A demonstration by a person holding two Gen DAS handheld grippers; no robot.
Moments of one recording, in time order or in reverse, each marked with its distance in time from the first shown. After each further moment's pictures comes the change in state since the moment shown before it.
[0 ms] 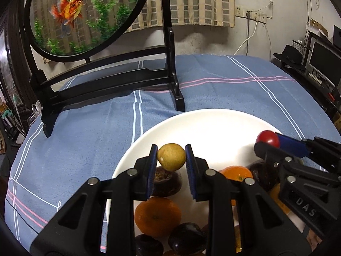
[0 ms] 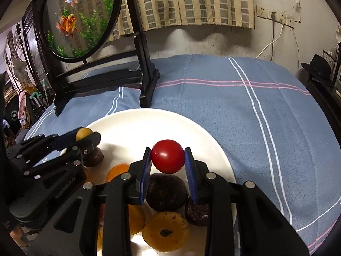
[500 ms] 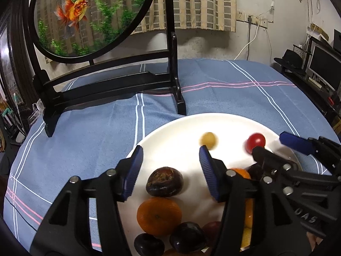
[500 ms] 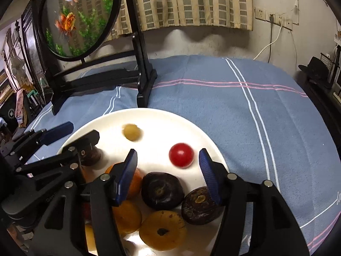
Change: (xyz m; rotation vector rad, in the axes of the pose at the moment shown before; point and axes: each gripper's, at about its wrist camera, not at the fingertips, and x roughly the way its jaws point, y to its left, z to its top) left arm -0.006 0.003 0.001 -0.018 -0.021 0.003; right arm -0.008 0.000 0.001 -0.004 -0.033 -0.019
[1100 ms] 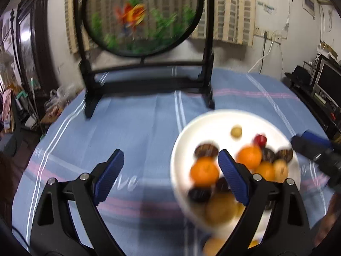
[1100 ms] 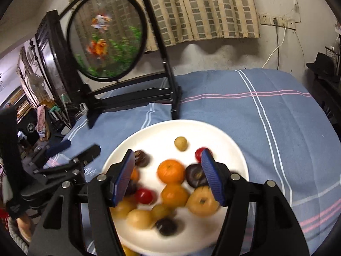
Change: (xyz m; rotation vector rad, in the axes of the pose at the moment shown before) left arm -0.084 0.061 -0.037 -0.111 -0.019 0.058; right arm -0.081 0.029 -0.016 0.062 -0.072 0.148
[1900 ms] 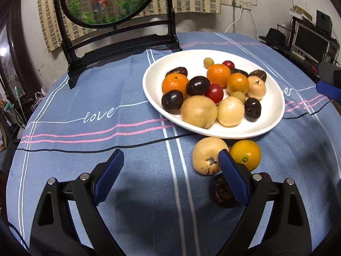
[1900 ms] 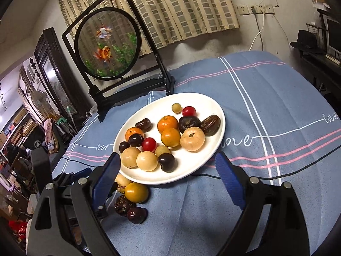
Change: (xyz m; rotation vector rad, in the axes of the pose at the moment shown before) left arm -0.024 -0.021 -0.098 0.182 0.104 -0.107; right arm -0.072 -0.019 -0.073 0.121 -0.021 0.022
